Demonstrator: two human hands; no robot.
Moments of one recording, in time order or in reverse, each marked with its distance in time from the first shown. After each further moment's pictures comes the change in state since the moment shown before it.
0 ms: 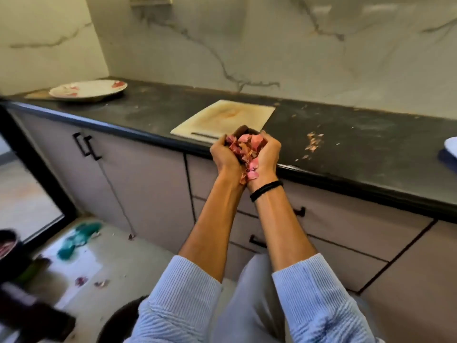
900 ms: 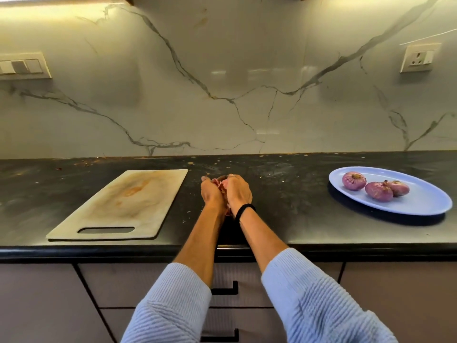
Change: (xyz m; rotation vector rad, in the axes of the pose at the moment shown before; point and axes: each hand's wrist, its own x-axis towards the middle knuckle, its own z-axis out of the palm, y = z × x) left_hand 0.144 -0.156 0.112 0.544 -0.003 -0.264; right_hand 0.127 -0.147 -0.075 -1.122 0.420 -0.301
